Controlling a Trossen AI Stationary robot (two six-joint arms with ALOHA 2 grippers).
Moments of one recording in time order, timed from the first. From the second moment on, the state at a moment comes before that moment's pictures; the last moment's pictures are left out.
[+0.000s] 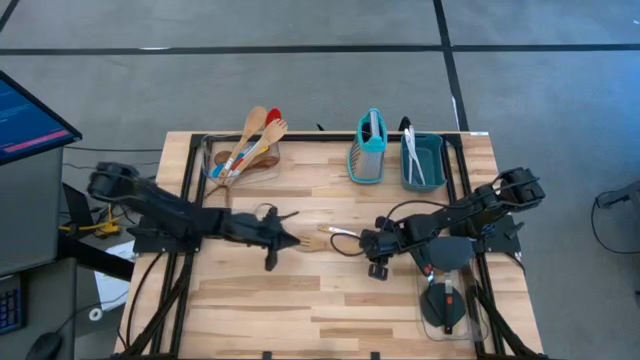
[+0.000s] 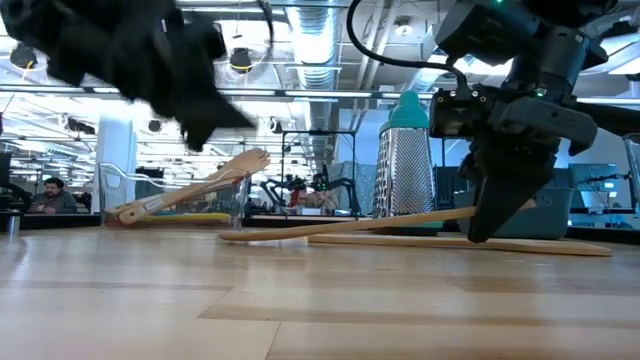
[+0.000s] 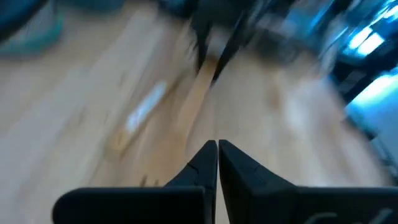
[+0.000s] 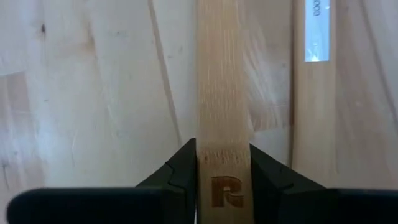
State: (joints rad) left arm -0.23 1.36 0.42 0.53 -0.18 -0.36; right arm 0.27 1.61 0.76 -0.30 0.11 0.47
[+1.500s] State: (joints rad) left arm -0.54 0.86 0.43 -0.14 -0.71 -0.47; right arm 0.37 1.38 0.94 -0.45 0.72 0.31
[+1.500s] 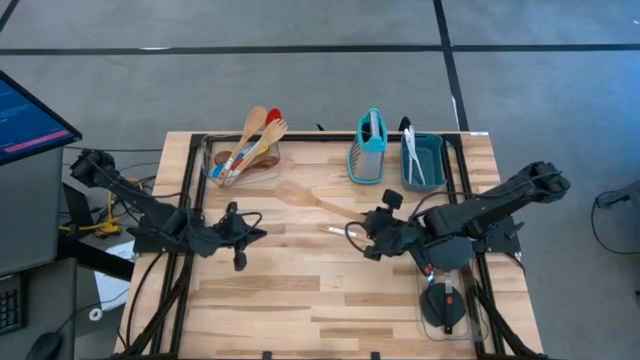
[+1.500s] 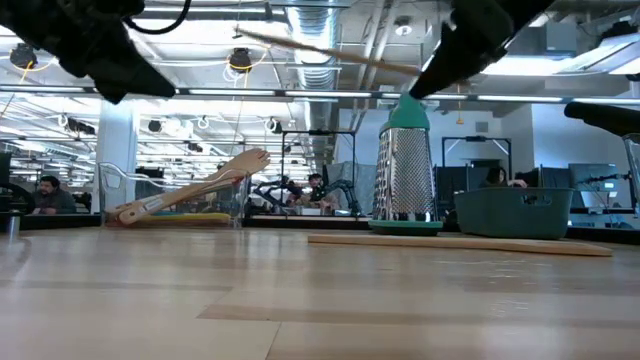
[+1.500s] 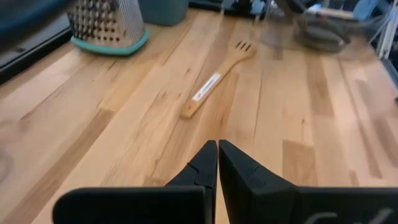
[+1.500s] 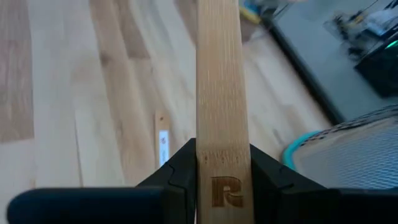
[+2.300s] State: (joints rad) left arm -0.35 0.79 0.06 0.69 -0.58 -0.44; right arm 0.45 1.45 0.94 -0.29 1.08 0.36
